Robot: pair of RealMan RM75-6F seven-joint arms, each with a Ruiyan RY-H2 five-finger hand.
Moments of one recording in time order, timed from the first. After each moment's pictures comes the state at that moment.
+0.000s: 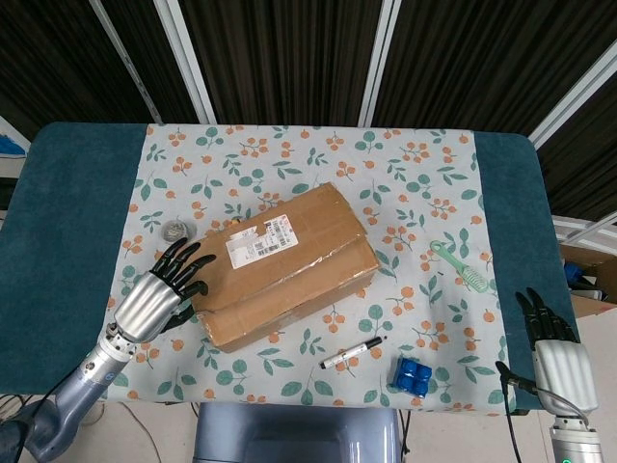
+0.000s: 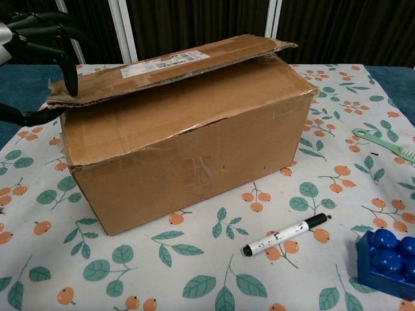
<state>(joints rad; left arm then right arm) -0.47 -1.45 -0.04 -1.36 1.83 1.49 0.03 -0.02 -1.17 0.04 -1.82 -1.56 1.58 -0.23</state>
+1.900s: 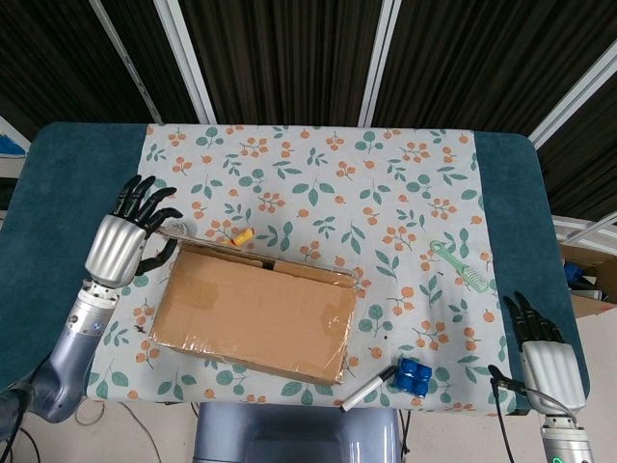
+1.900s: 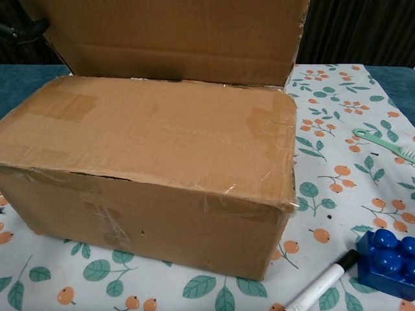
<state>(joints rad) -0.55 -1.41 -0.21 -1.38 1.57 1.41 0.00 -0.01 -1.19 0.03 -1.82 -1.55 1.55 -0.29</state>
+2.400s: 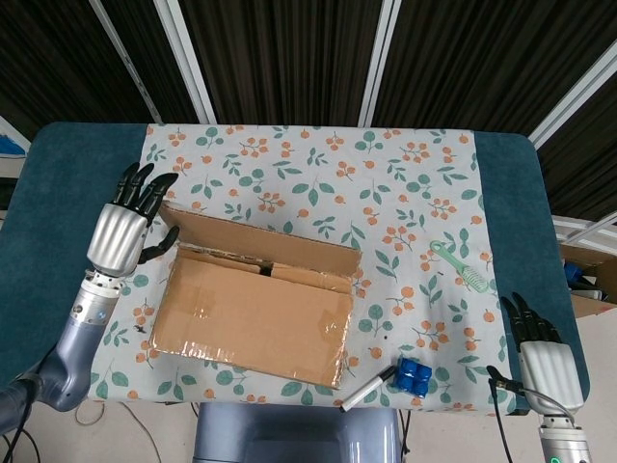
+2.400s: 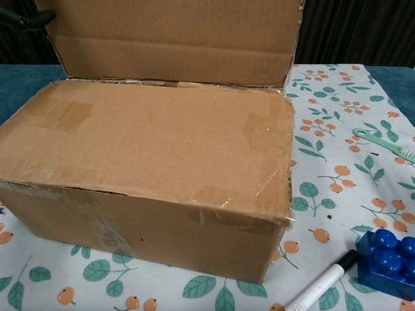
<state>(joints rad) -0.59 -1.43 -0.25 -1.34 1.54 1.41 0.04 -0.01 -1.19 0.03 -1.82 -1.55 1.54 -0.30</state>
